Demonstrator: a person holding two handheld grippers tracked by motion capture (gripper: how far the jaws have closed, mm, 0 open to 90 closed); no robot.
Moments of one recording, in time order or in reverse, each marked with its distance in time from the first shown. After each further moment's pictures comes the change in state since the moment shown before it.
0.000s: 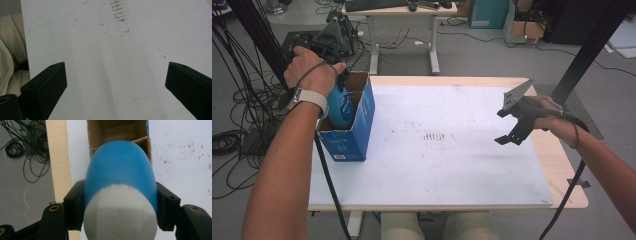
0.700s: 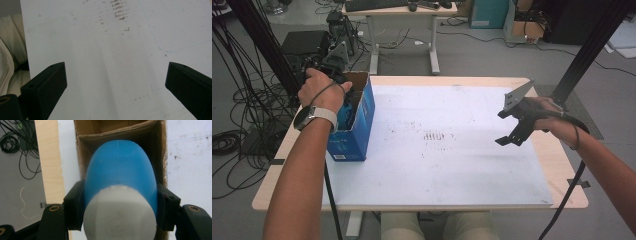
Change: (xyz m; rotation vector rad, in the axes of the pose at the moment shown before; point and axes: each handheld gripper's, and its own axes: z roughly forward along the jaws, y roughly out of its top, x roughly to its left) left arm -0.008 -0.008 0.054 0.032 0.007 0.000; right arm 0.004 -0.004 -0.001 0.021 0.001 0.064
